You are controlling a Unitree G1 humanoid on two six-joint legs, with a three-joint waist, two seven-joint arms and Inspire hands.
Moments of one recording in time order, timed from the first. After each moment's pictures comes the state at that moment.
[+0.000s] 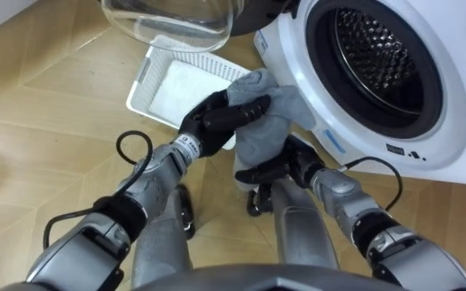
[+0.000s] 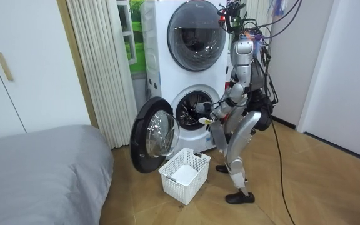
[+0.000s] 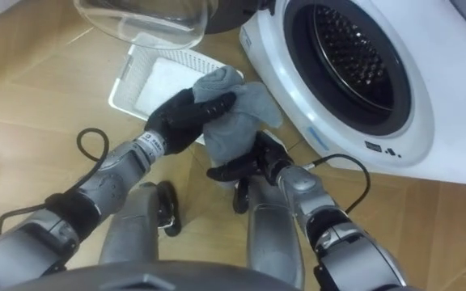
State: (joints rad) left arm -0.30 0.17 -0.57 0.82 -0.93 -0.13 -0.39; right arm -0.27 -0.15 0.40 1.08 0.24 -0.16 0.19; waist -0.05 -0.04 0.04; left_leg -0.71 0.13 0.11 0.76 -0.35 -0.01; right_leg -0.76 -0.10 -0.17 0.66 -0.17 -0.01
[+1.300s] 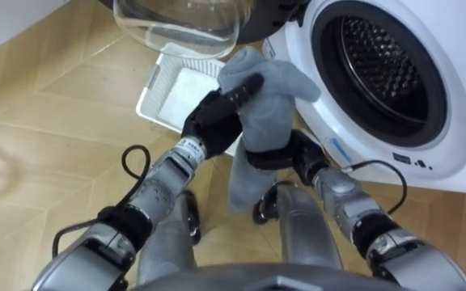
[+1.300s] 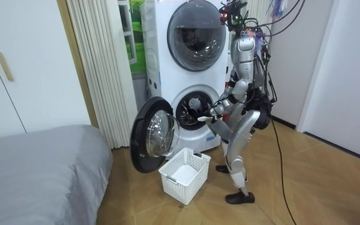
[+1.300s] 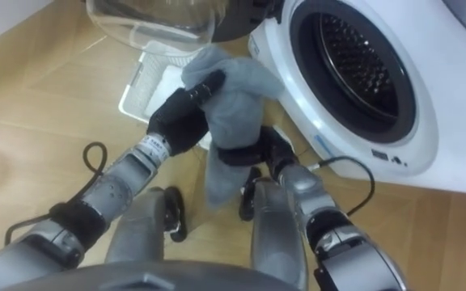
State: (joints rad) left arm -0.23 0.14 -0.50 0.74 -1.23 -0.07 -0.39; right arm -0.25 -0.15 0.35 1.07 0.33 -0.13 0.10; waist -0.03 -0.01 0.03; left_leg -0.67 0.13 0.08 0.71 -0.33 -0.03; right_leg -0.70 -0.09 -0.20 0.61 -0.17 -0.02
